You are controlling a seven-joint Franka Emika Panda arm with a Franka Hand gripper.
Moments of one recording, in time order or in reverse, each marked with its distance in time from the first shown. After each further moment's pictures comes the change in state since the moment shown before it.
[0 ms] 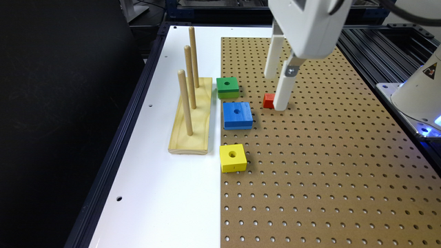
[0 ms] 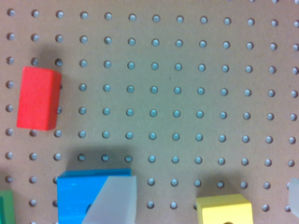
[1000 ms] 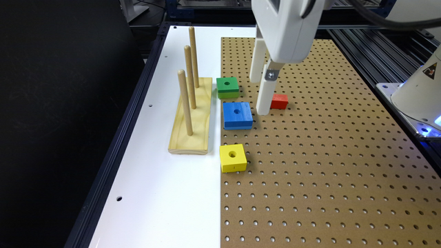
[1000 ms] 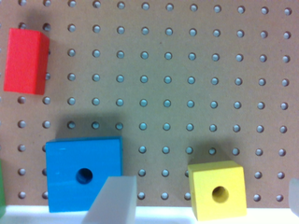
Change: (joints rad) arm 0.001 0.072 0.006 0.084 0.000 0.000 0.000
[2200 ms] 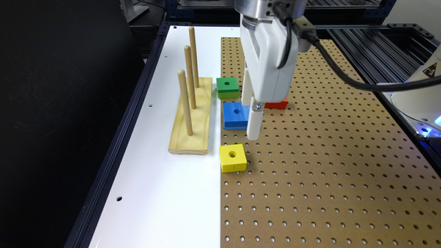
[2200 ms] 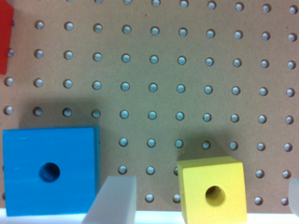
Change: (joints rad) arm 0.001 0.111 0.014 0.016 0.000 0.084 0.003
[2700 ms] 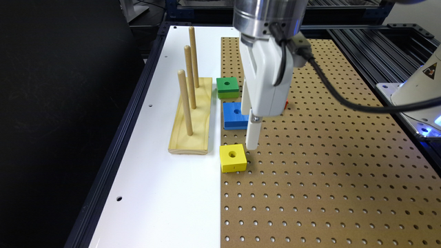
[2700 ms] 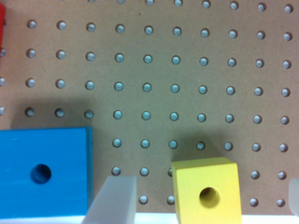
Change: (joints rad) arm 0.000 0.066 0.009 0.010 0.000 0.053 0.011
